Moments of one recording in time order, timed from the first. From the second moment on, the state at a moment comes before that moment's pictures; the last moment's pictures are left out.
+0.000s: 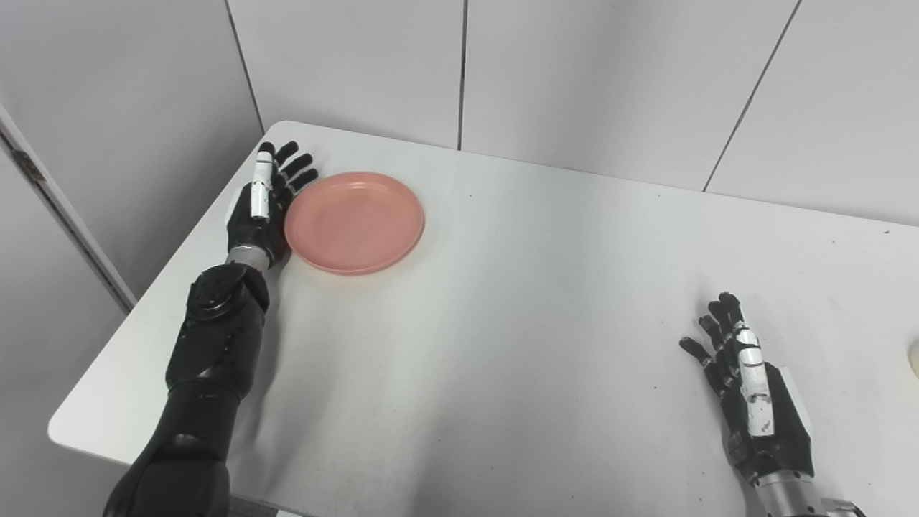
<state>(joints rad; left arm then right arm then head) -0.50 0.28 0.27 0.58 -0.36 0.05 -0.06 -0.03 -0.15 -0.02 -0.12 0.17 0.09 0.17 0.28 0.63</state>
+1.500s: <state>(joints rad) -0.40 0.07 -0.08 0.27 -0.23 0.22 -0.20 -0.02 -0.11 0.00 -0.13 0.13 0.09 0.14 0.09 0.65</state>
